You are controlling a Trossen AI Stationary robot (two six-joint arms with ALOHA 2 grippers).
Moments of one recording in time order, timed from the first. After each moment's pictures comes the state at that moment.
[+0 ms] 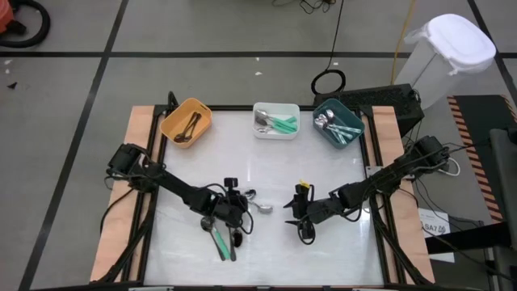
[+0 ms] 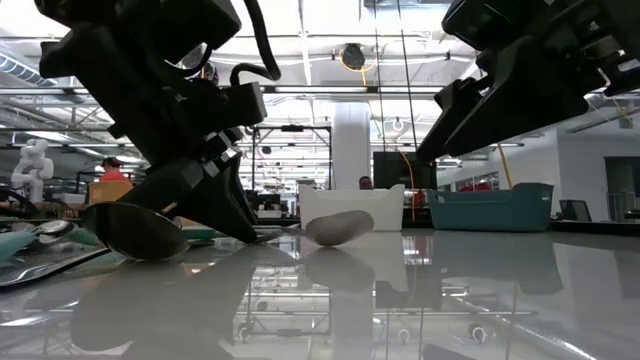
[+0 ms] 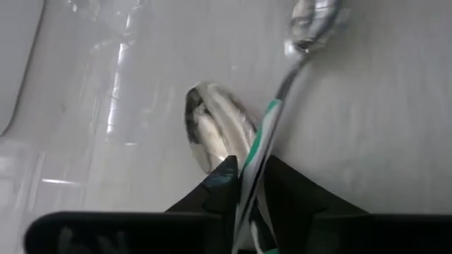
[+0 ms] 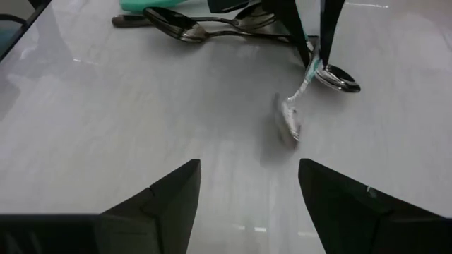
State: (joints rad) left arm -0.37 1.83 0.88 -0.10 -0.54 -0.11; right arm 0.44 1.50 0.66 0.14 0.28 0.21
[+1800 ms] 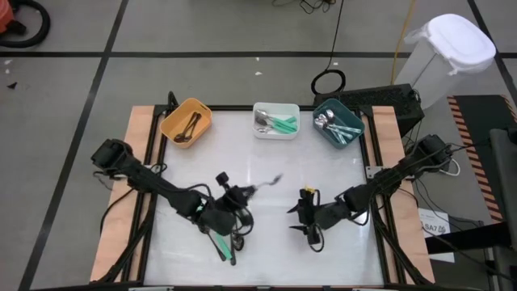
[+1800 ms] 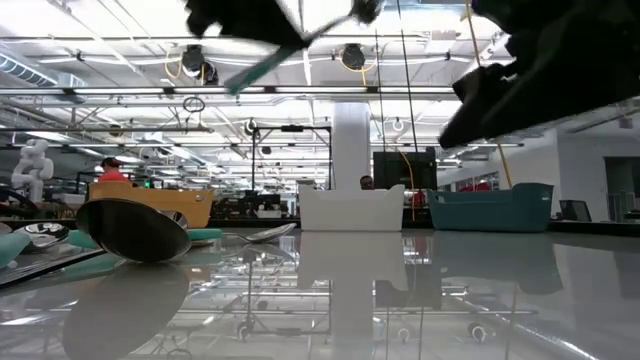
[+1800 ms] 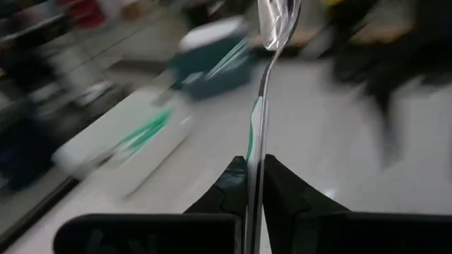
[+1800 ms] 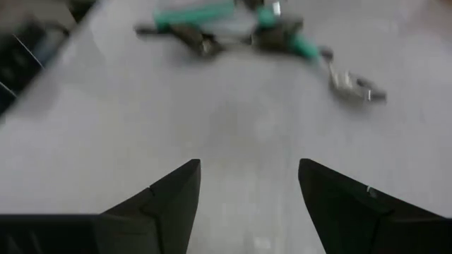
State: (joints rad) left arm -0.49 1.66 1.08 -0.05 -1.00 -0.30; right arm 0.52 1.46 0.62 0.17 0.32 0.22
